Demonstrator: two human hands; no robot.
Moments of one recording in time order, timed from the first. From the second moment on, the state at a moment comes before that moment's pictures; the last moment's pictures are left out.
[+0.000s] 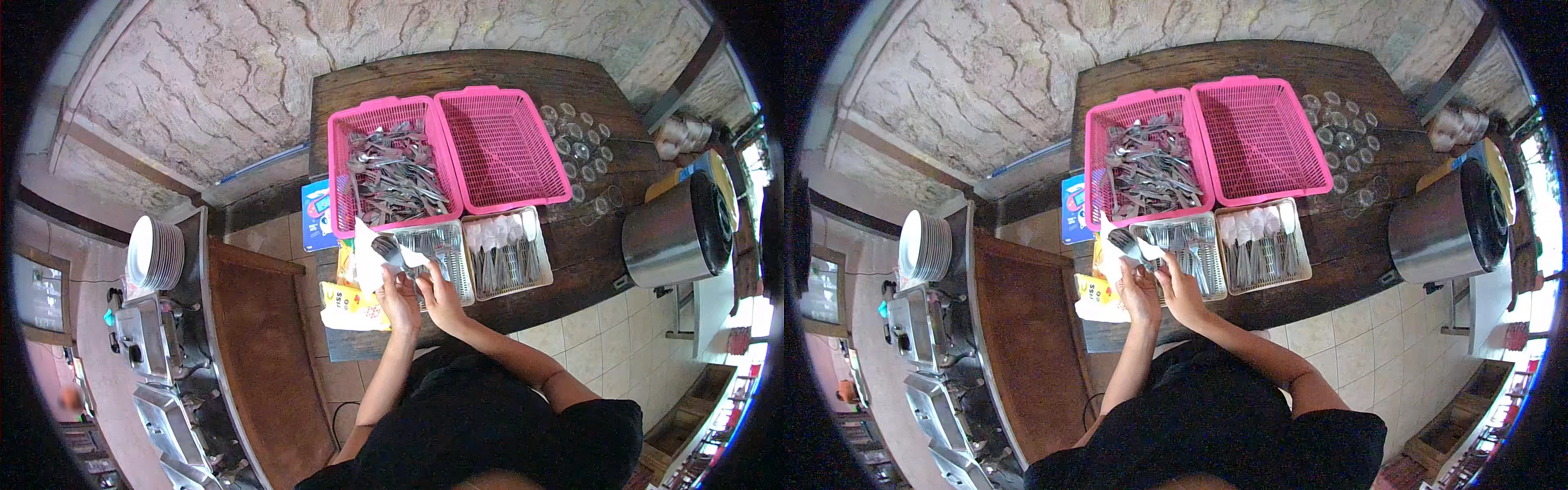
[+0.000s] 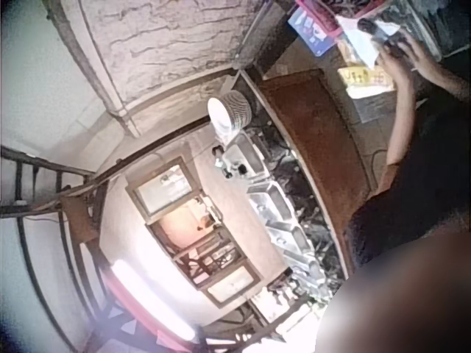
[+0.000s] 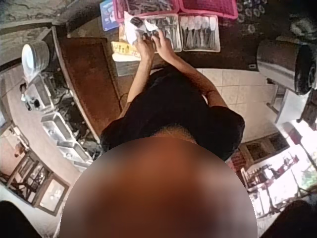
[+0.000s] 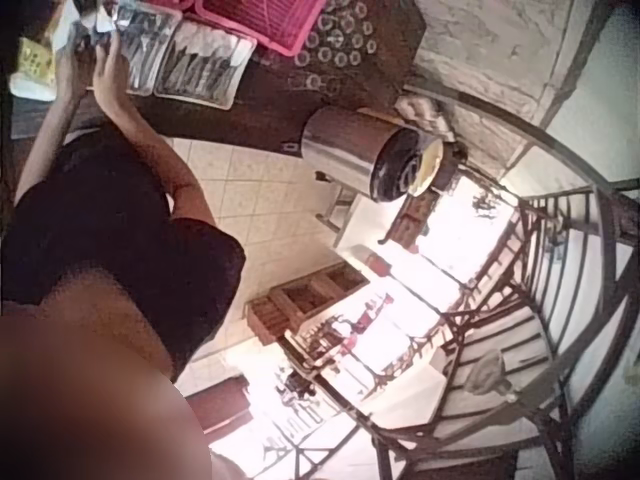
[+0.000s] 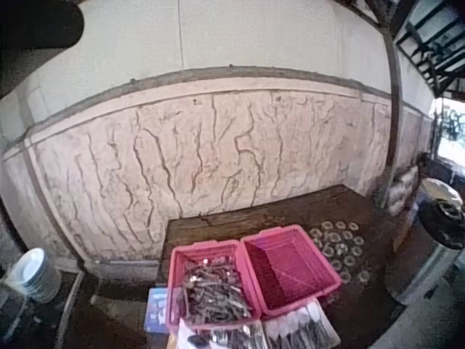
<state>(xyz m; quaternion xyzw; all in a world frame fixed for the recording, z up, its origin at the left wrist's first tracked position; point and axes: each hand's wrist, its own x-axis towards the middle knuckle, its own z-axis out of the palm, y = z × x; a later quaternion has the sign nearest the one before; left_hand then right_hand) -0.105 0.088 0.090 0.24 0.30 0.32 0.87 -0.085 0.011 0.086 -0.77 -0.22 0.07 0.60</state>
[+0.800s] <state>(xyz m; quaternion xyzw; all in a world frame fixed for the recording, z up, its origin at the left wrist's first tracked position) -0.104 0.090 0.098 0.37 0.33 0.31 0.81 -0.084 0.008 0.102 -0.78 -0.20 0.11 0.59</state>
